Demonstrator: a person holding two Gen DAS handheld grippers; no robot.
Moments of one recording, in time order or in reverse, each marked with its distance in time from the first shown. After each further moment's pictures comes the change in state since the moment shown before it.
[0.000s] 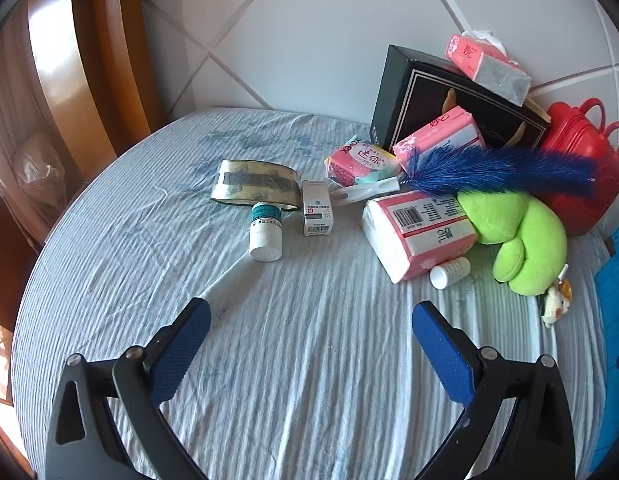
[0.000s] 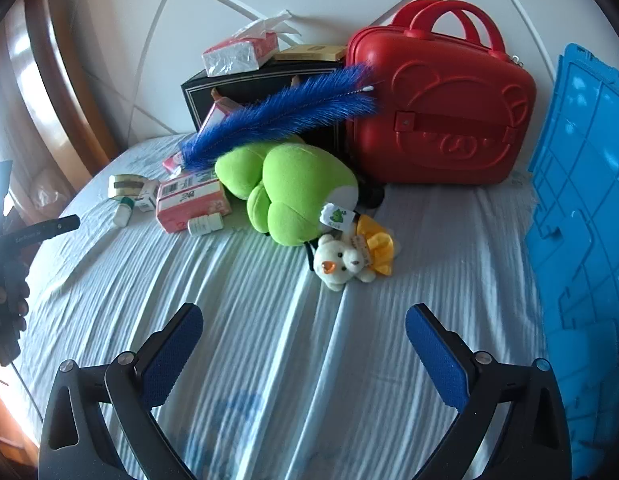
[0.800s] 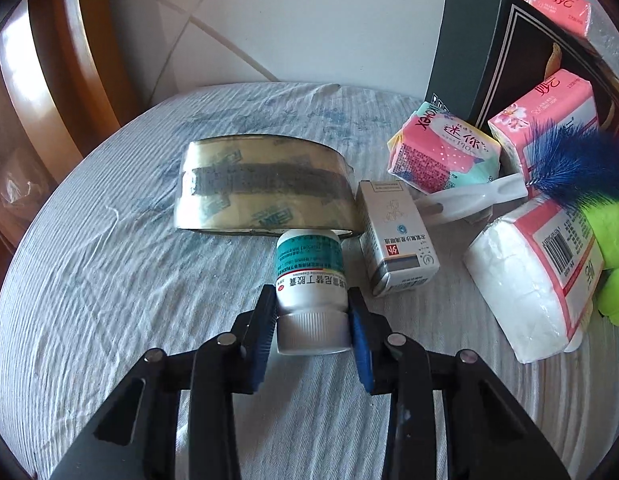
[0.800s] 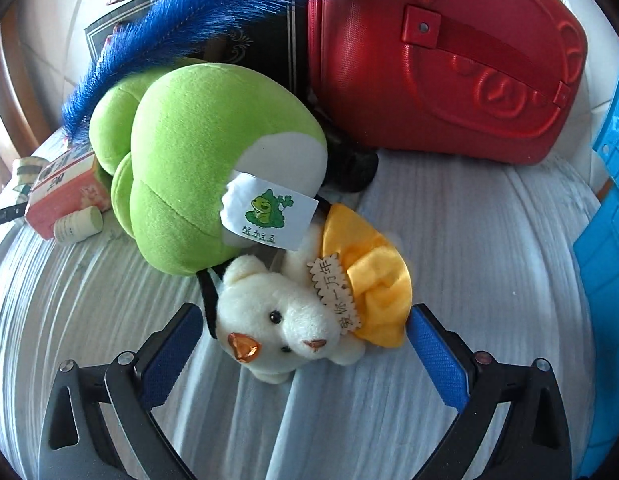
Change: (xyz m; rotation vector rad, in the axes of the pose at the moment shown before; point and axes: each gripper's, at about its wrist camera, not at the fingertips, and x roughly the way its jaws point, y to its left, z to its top) left arm 0.134 0.028 0.030 0.052 0.014 0.039; right arm 0.154 -0.041 0.013 0.005 0.053 -0.121
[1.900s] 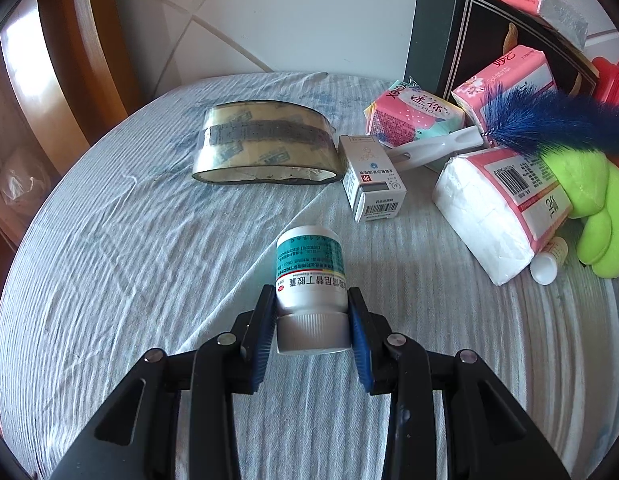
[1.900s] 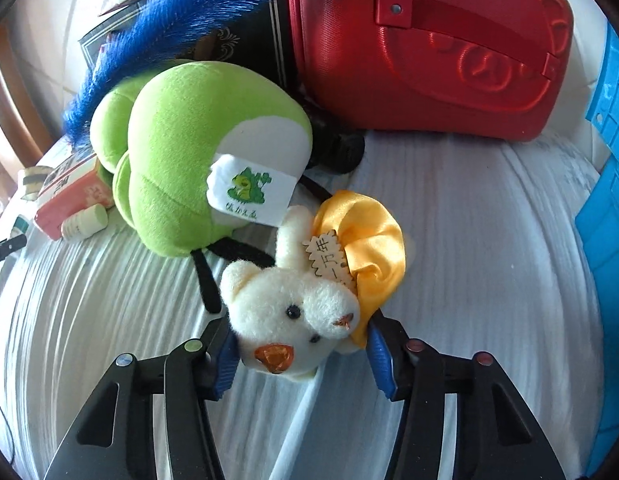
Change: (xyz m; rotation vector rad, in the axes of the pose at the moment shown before) left arm -0.034 0.002 -0.036 0.032 0.017 -0.020; right arm -0.026 0.007 -0.003 0.062 0.039 0.049
